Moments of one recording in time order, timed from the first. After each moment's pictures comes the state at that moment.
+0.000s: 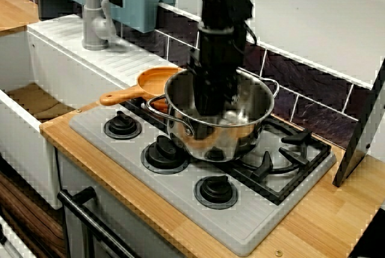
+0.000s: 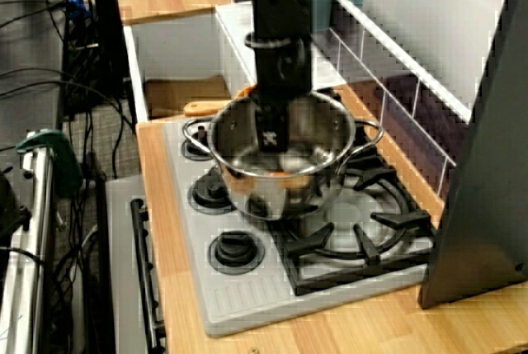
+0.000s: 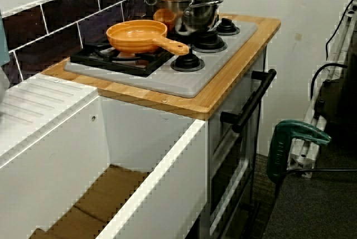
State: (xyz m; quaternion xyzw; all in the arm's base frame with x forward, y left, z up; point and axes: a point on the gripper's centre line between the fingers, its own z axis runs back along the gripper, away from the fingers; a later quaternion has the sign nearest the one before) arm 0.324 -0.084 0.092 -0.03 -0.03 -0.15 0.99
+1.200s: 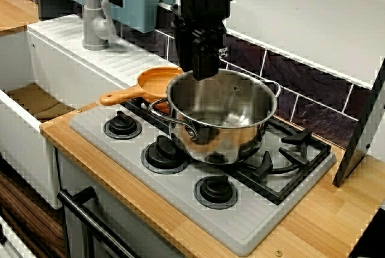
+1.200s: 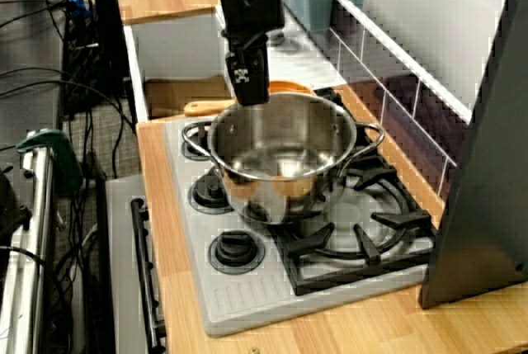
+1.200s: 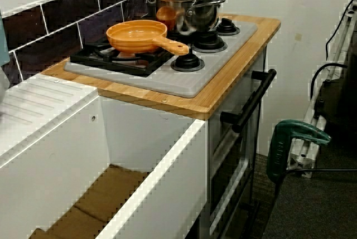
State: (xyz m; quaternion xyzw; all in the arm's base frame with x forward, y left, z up) arm 0.309 -0.071 0.141 -0.04 -0.08 -0.15 0.98
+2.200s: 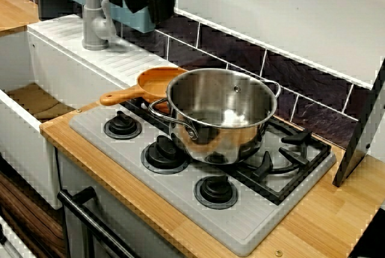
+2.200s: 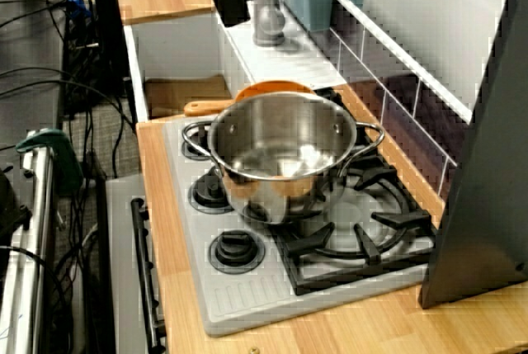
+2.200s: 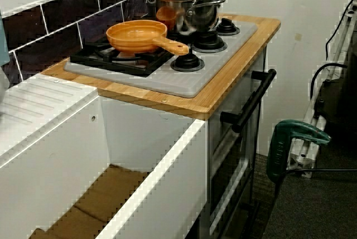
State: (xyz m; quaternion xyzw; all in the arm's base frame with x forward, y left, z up) arm 0.312 0.021 0.178 -0.02 -0.15 -0.06 0.99
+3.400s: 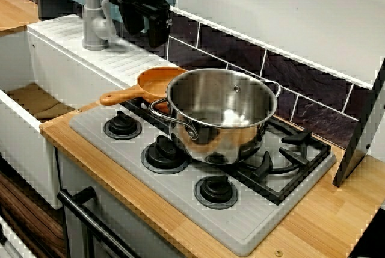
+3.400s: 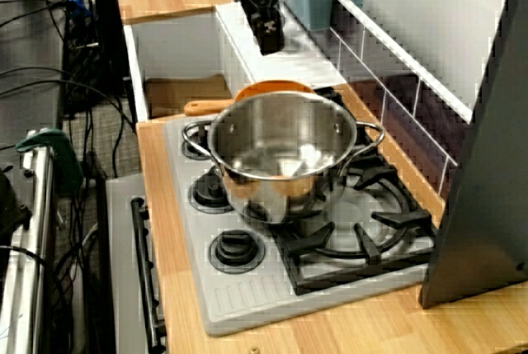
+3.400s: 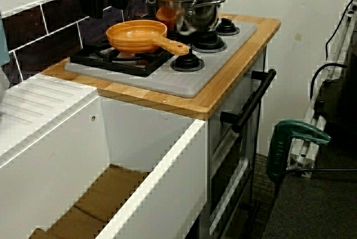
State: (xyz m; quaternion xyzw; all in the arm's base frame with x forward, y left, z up) arm 0.355 0.064 0.121 0.02 -0.13 -0.02 0.99
